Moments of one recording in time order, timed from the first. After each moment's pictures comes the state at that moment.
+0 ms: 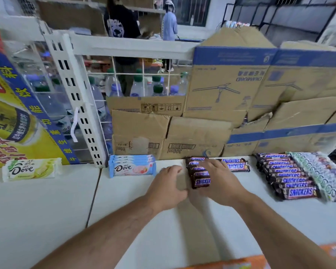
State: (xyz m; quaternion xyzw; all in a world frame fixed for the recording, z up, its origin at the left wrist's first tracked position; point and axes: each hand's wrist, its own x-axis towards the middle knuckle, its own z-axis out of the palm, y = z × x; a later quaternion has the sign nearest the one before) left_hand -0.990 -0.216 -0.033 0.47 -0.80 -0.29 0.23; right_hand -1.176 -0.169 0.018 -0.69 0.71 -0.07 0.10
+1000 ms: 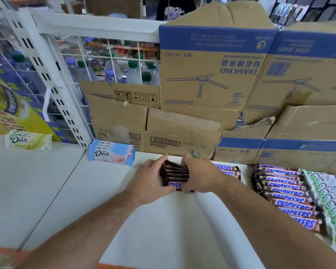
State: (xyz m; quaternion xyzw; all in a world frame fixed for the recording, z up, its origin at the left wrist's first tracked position) left_hand -1.040 -0.212 -0.042 0.58 -0.74 -0.24 0.25; right_hand -1.233 -0.233 0.012 -0.79 0.58 0.02 0.17
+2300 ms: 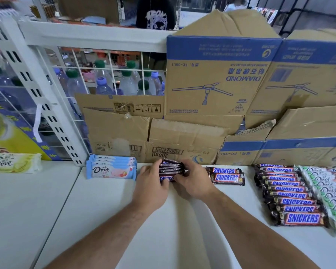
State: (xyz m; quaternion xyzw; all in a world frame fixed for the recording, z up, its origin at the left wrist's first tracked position) left_hand -1.038 -0.237 -0.053 0.60 -0.71 -0.17 0.32; right_hand -1.196 -0.238 -0.024 -0.61 0.65 -0.30 0.33
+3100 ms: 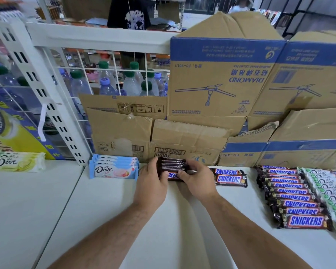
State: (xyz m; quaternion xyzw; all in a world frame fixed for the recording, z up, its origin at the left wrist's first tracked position) left_hand -1.040 -0.239 -0.052 0.63 -0.66 -0.17 0.37; right_hand -1.194 -0.236 -0.030 -0.54 0.68 -0.39 0.31
